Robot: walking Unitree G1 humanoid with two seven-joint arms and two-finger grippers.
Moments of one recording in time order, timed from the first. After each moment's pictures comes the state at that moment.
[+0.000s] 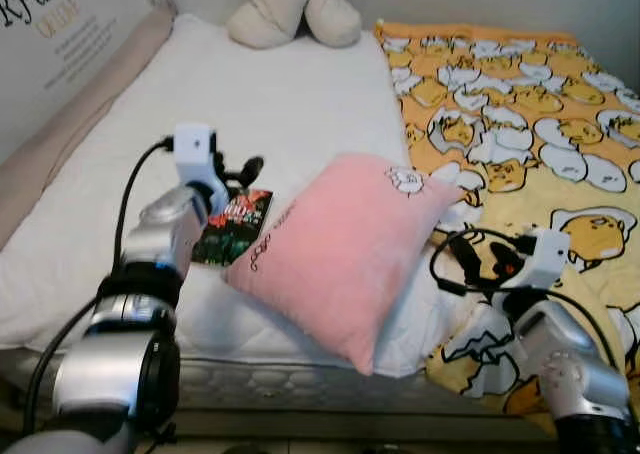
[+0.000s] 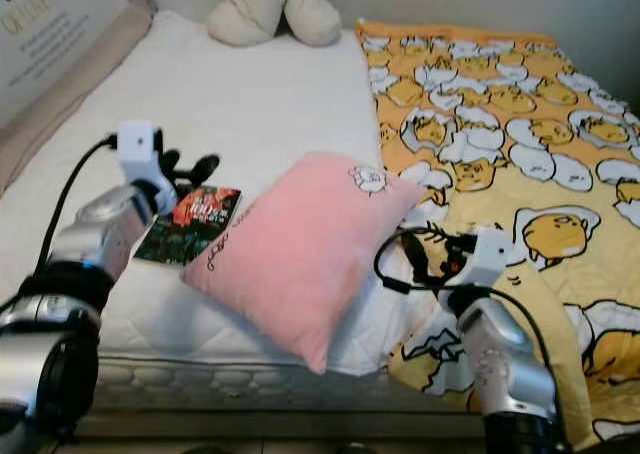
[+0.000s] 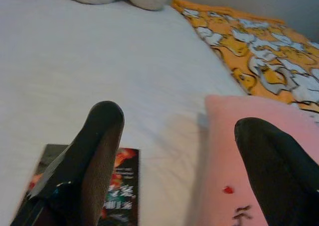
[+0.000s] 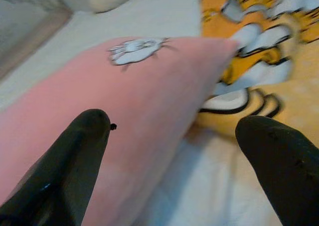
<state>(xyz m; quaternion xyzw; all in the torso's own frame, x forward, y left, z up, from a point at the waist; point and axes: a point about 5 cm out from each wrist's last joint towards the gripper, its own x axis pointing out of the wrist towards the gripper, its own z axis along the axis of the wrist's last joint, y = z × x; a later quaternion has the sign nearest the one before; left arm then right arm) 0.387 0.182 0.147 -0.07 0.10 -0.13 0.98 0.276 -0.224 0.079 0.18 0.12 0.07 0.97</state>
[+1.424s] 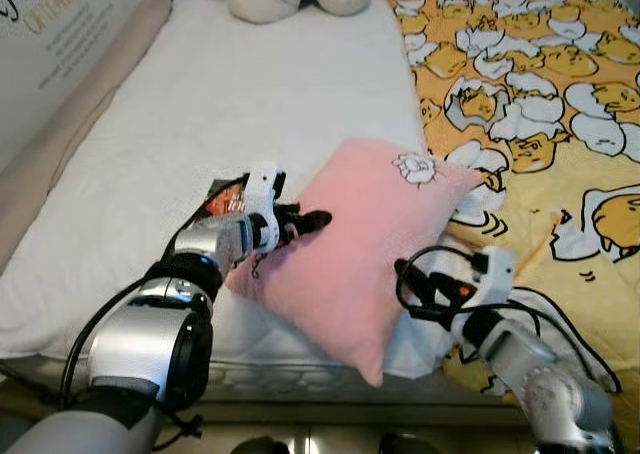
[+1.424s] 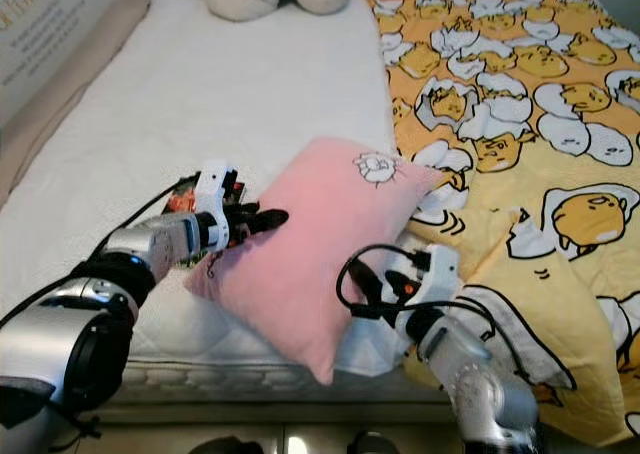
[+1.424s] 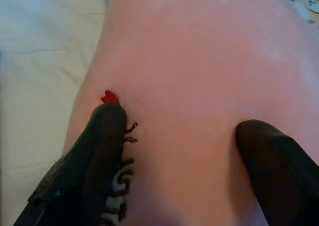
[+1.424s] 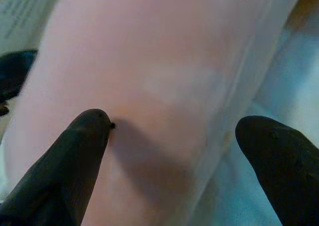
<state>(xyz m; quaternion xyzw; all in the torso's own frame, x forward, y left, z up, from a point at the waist) 0.370 0.121 0.102 -0.12 0.27 -0.30 0.91 0.254 -0.171 0.063 0.27 0.23 0.15 0.92</state>
